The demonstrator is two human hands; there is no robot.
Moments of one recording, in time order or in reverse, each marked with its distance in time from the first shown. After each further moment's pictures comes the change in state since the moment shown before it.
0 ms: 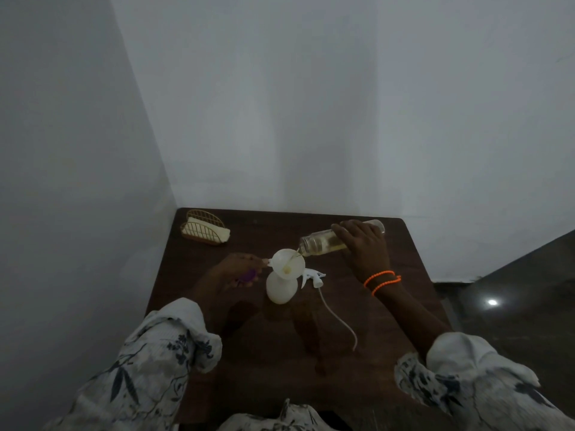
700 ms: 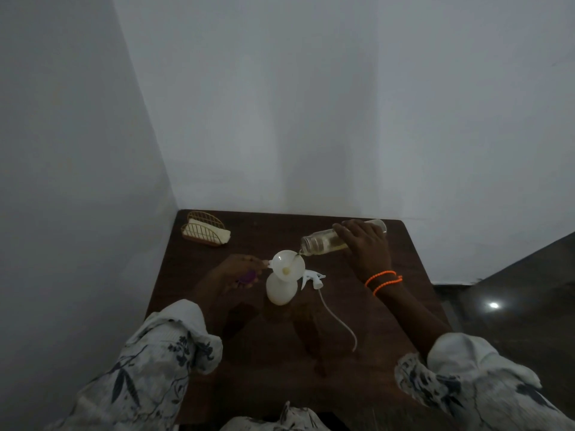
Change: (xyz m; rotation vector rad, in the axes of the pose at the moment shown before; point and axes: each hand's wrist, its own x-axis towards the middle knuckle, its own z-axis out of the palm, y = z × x) left_hand 0.004 -0.003 0.001 0.008 0.005 -0.008; right_hand 0.001 0.004 -0.004 0.002 0.034 0.002
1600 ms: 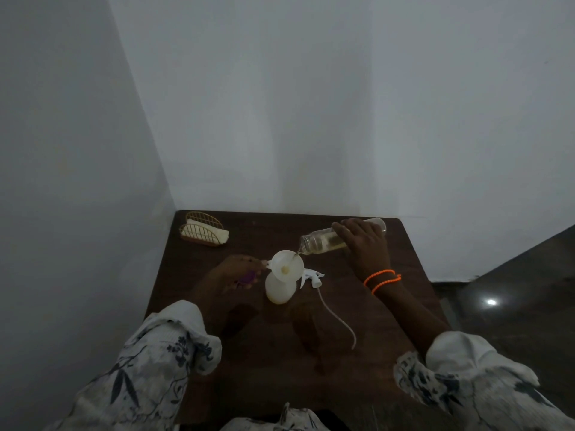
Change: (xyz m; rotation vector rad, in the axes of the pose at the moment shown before) left_hand -0.008 0.001 0.002 0.056 0.015 -0.007; right_hand -0.004 -0.002 -0.005 -0.012 -0.017 0.009
